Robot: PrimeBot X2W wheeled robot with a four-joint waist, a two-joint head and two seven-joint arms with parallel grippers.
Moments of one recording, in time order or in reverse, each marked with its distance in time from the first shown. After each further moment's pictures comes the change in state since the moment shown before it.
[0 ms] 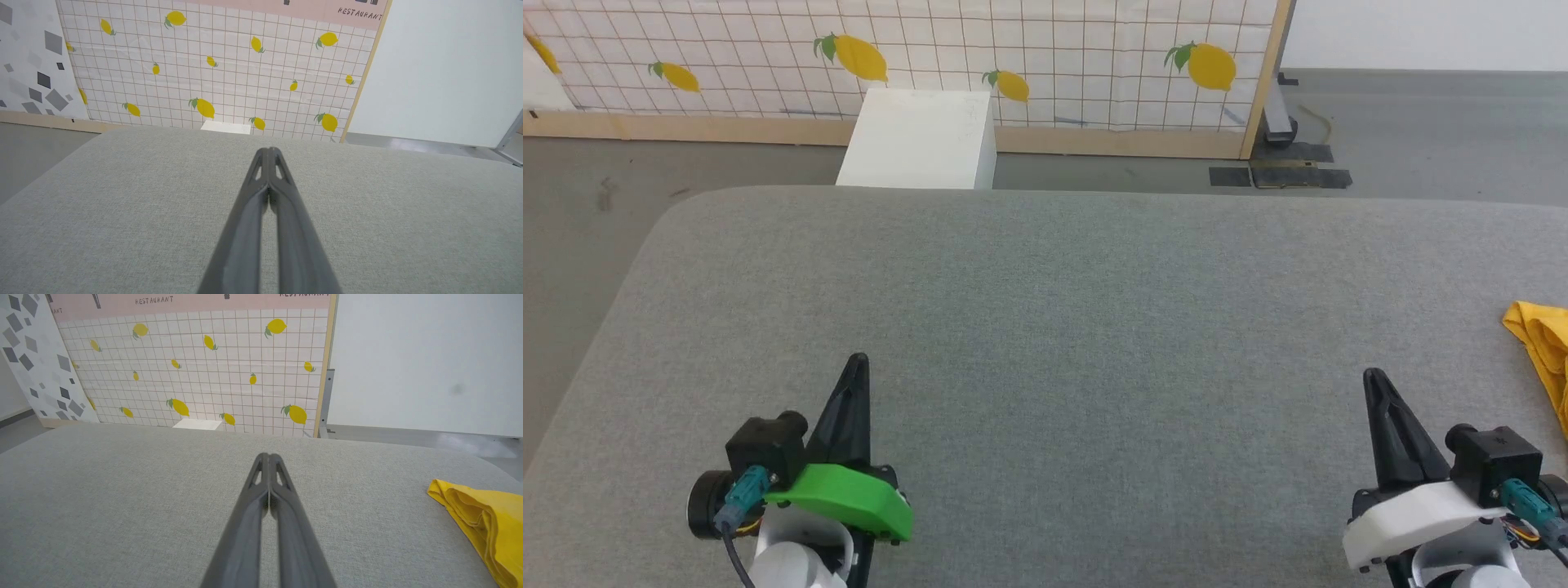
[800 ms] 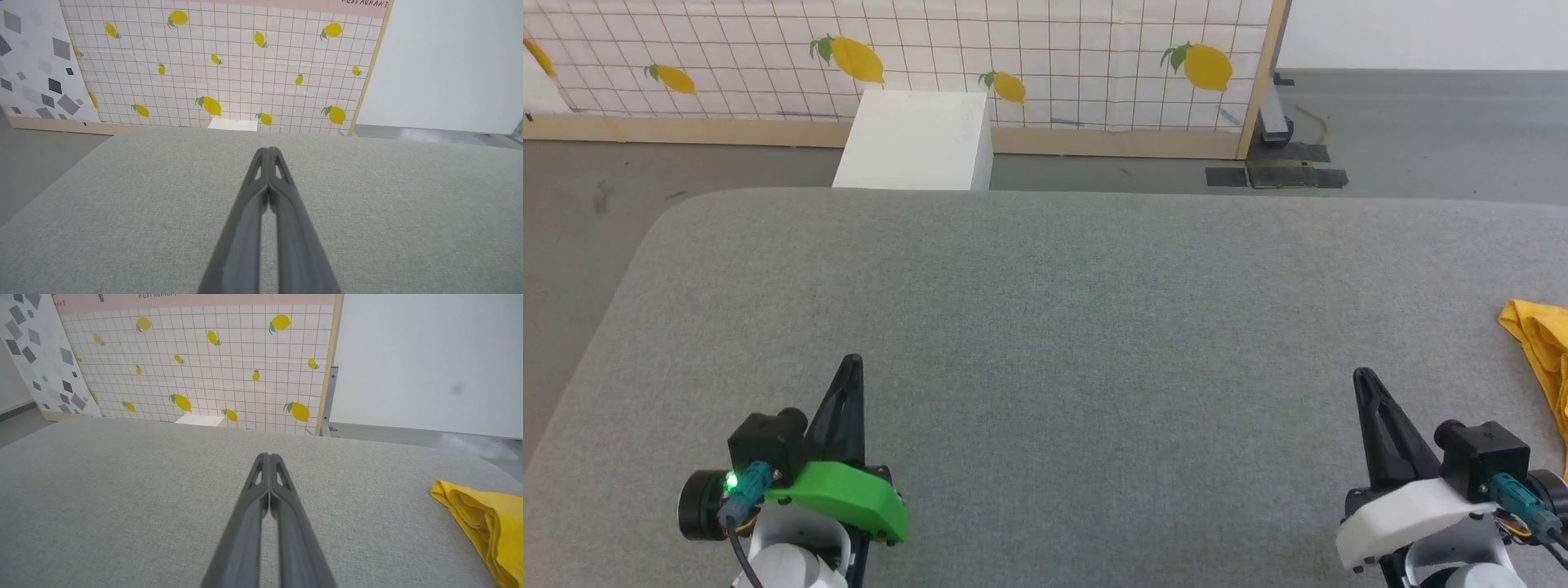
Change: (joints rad) left arm 0.014 0.000 0.010 -0.044 0.051 0.023 0.054; right arm -0.001 0.000 0.017 -0.015 -0.010 0.000 0.031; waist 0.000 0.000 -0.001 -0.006
